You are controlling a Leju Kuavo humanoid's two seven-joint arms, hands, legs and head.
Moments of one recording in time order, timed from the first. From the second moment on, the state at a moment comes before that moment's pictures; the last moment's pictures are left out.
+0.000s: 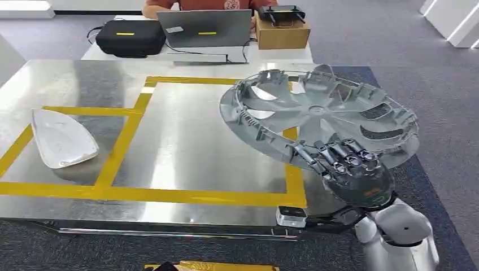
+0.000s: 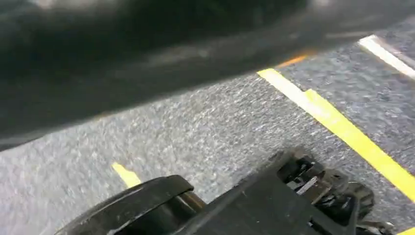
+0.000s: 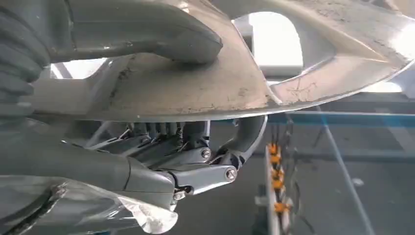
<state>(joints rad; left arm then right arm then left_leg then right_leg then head) -0.14 -0.18 0.46 -0.22 -1.07 0.24 -0.31 -0.01 0.08 -0.03 -1.94 1.57 -0.69 -0.67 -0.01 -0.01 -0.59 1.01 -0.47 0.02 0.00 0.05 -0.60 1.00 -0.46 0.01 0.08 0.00</state>
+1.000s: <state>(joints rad) -0.14 -0.16 0.37 -0.22 -1.07 0.25 -0.20 -0.08 -0.04 0.37 -1.78 1.57 -0.69 -0.49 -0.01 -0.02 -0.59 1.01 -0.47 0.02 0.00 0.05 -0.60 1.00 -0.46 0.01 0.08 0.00</state>
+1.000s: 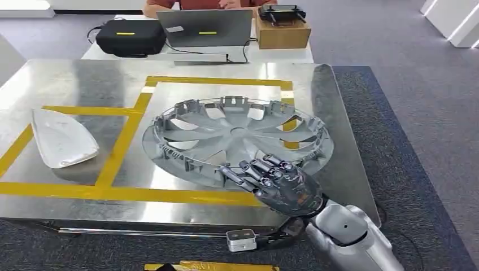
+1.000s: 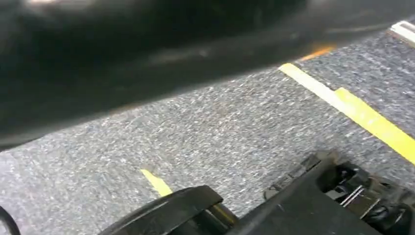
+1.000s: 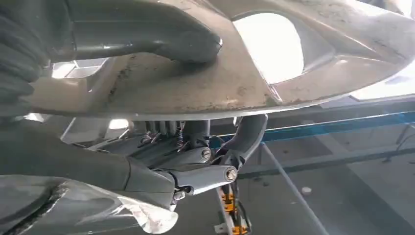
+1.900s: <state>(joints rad) -0.13 -0.12 0.37 -0.22 -1.08 0.16 -0.08 -0.11 -0.06 0.41 -1.75 1.57 -0.69 -0.43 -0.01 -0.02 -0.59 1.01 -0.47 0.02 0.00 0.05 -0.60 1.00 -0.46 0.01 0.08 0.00</state>
